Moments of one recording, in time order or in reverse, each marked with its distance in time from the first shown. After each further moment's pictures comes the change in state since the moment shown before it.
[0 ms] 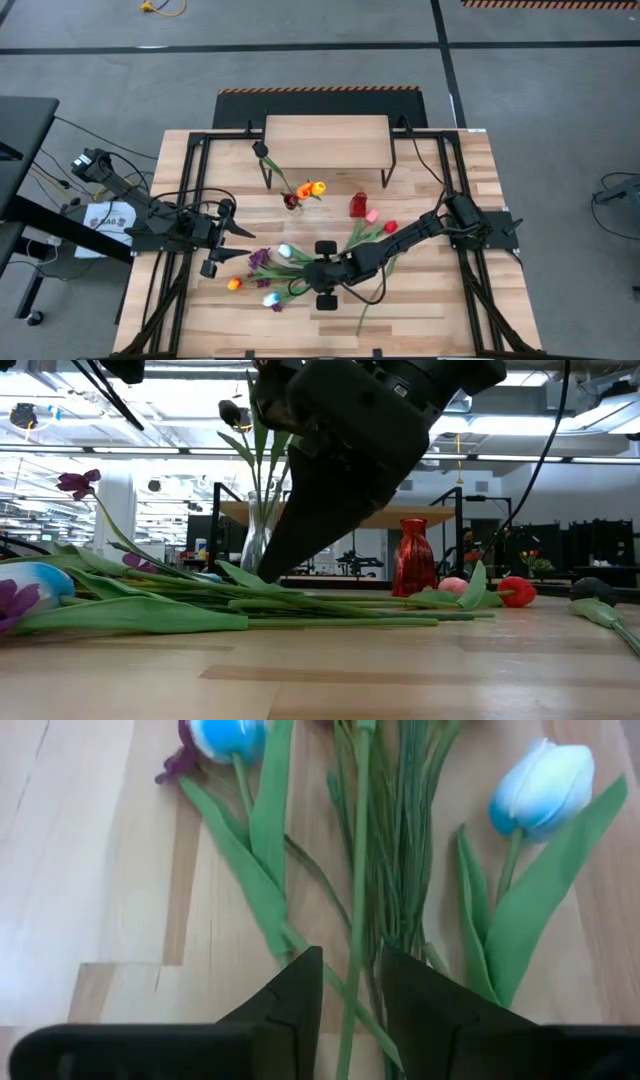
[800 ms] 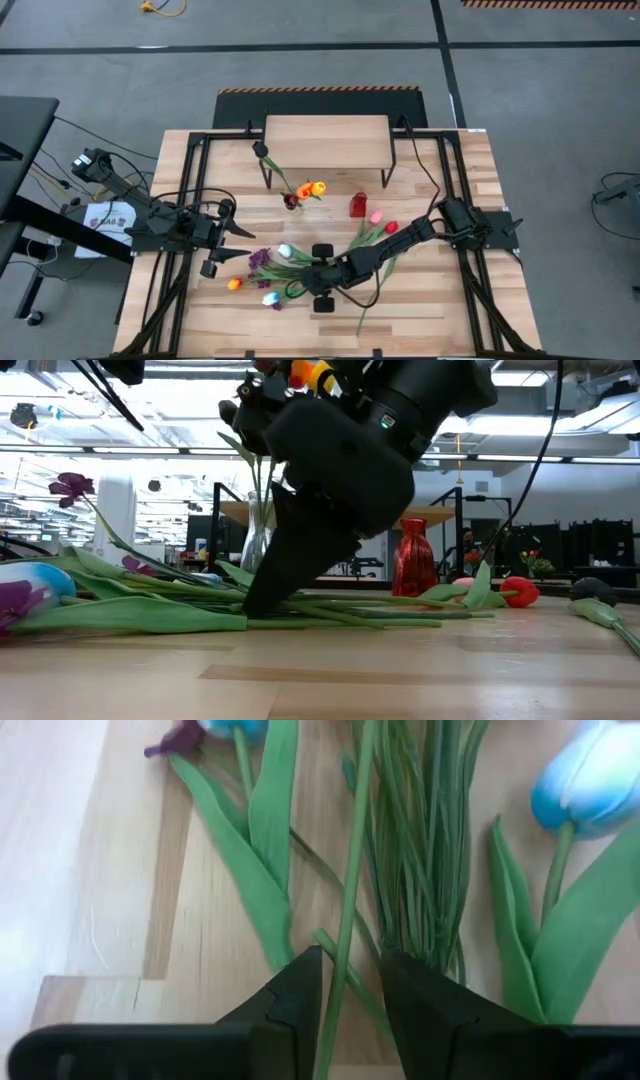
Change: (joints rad) left arm 0.000 0.000 0.000 -0.004 0.000 -0.006; right arm 0.000 0.071 0.031 0.028 -0.002 -0.011
